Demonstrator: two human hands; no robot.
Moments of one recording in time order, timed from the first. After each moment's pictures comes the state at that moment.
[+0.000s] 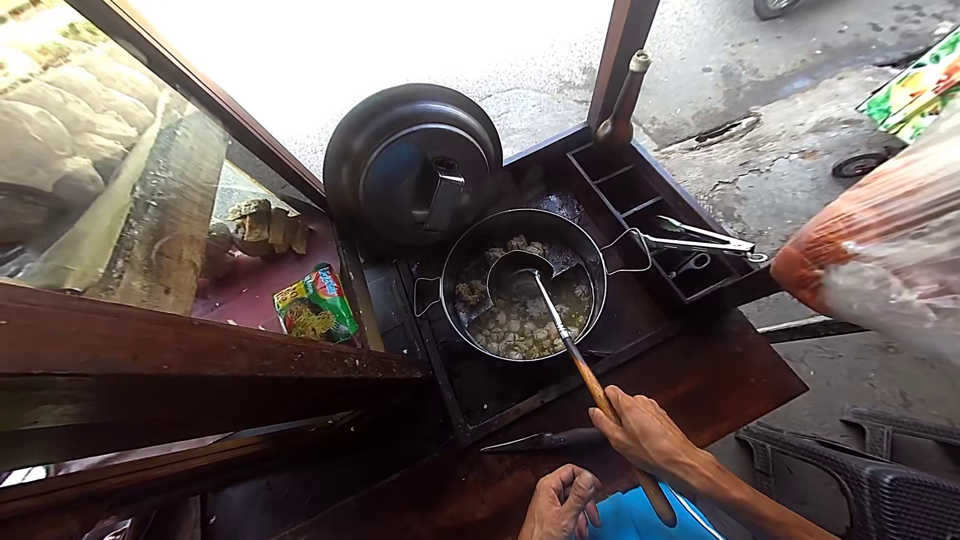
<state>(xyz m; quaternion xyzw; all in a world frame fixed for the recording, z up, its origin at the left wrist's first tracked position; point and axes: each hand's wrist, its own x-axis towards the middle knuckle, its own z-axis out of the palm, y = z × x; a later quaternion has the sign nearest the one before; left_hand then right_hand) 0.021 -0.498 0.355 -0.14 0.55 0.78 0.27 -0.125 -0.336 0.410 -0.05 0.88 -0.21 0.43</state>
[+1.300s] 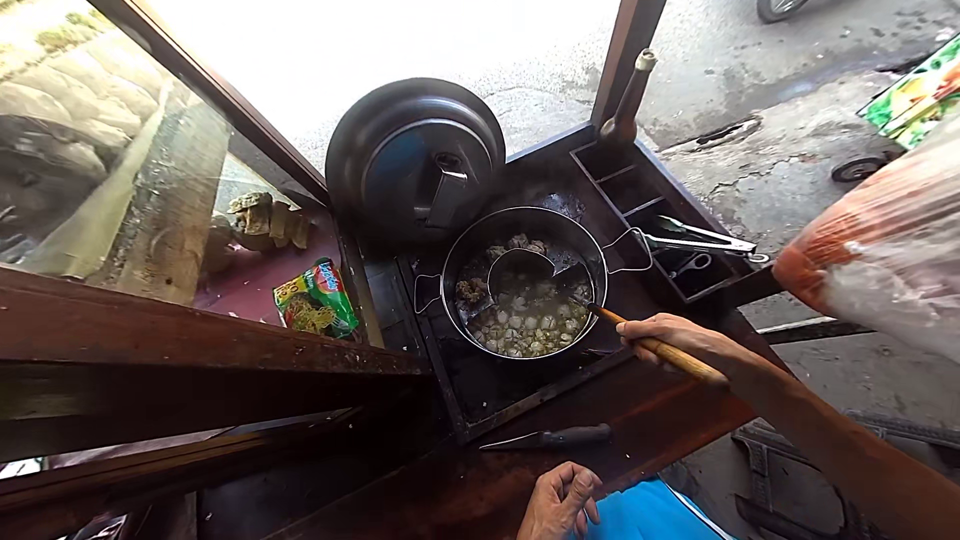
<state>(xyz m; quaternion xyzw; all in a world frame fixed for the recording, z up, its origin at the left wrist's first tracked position) 0.022 -0.498 0.351 -0.14 0.54 0.78 0.27 -0.226 -0.299 0.441 0.14 0.65 -0.56 0.49</state>
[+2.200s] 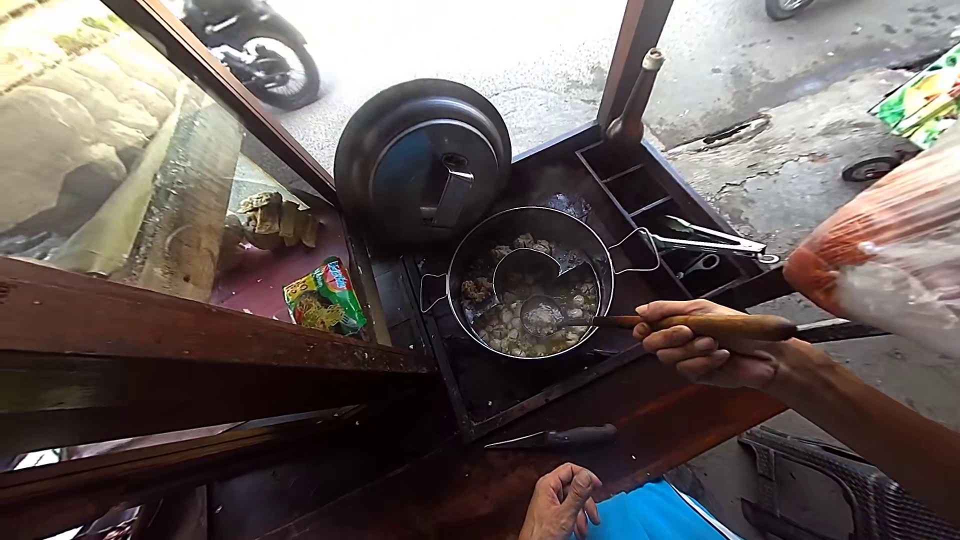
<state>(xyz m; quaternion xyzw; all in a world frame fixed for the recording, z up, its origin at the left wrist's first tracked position) 0.027 -0.503 0.349 -0.15 0.54 0.79 0.25 -0.229 -0.290 0.473 0.18 0.19 -0.74 0.61</state>
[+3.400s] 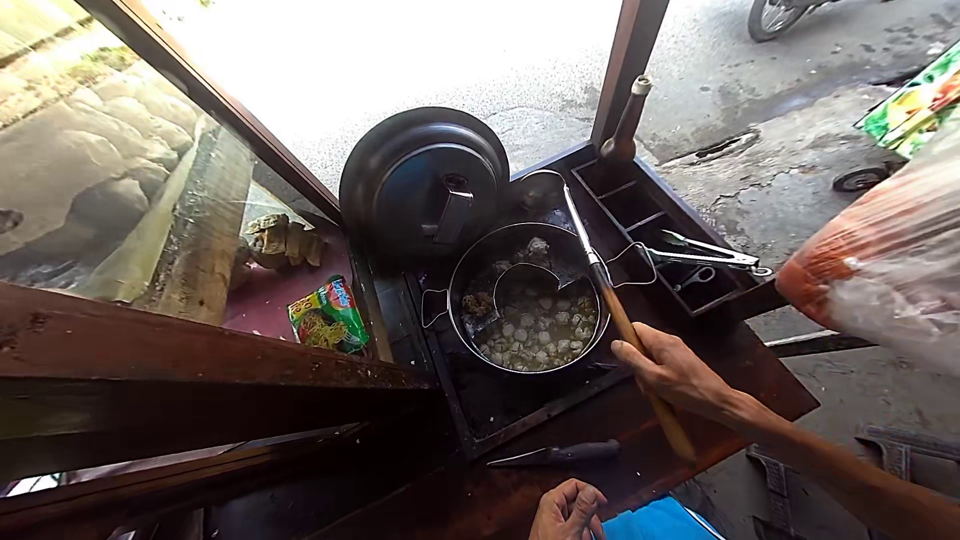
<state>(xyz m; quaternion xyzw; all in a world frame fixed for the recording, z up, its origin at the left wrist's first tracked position) 0.025 -0.500 0.349 -0.16 0.54 0.79 0.25 -0.194 -0.315 0.443 -0.09 0.85 -0.45 0.26</state>
